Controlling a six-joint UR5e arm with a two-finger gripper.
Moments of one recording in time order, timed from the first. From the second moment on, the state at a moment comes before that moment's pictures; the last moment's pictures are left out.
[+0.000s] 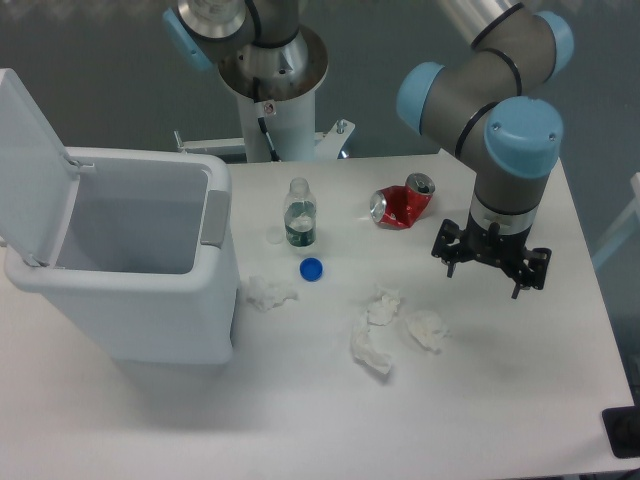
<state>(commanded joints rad) 2.70 -1.99 -1.49 -1.08 1.56 1.13</state>
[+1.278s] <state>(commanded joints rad) 2.63 -1.93 -1.71 -1.05 1.49 1.02</state>
